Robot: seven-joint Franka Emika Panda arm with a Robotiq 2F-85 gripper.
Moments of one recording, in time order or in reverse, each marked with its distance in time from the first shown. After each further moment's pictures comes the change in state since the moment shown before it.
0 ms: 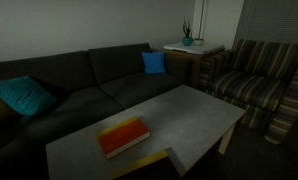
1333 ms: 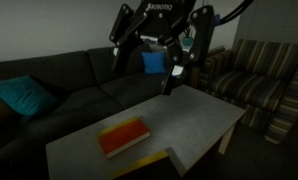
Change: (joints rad) arm -0.012 0.510 0.057 0.172 0.111 -0.004 -0.127
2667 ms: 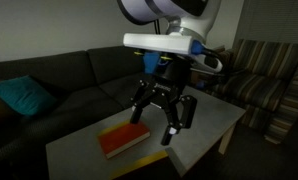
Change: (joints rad) arm -0.001 0.377 0.068 0.196 -0.012 0.081 0.218
